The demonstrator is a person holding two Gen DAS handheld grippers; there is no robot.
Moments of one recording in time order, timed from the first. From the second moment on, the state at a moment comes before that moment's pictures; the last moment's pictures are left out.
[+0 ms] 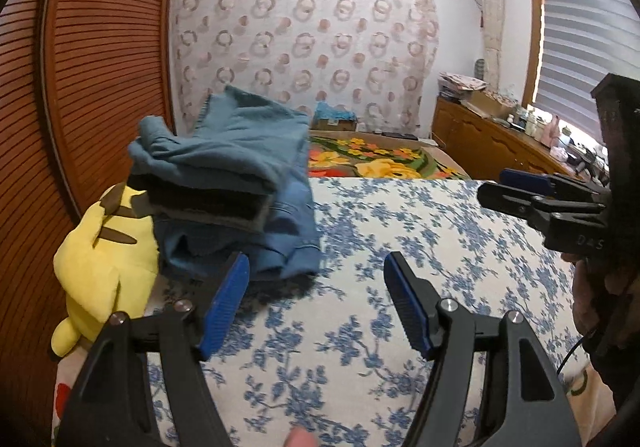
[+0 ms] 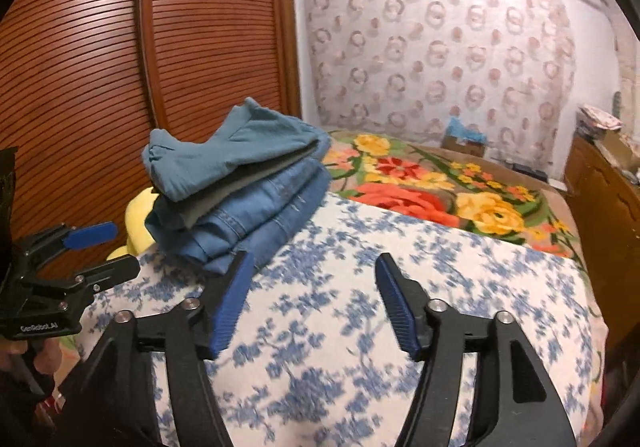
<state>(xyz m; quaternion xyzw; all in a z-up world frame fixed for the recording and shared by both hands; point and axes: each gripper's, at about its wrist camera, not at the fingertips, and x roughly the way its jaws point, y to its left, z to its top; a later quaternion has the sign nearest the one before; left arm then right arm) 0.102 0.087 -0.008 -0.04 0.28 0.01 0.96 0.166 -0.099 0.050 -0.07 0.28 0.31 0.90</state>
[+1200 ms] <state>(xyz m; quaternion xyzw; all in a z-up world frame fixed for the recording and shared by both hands) 0.075 -0.013 -0.011 -0.03 0.33 -0.04 0.94 0.072 -0.236 0.035 -0.02 0.30 0.17 0.94</state>
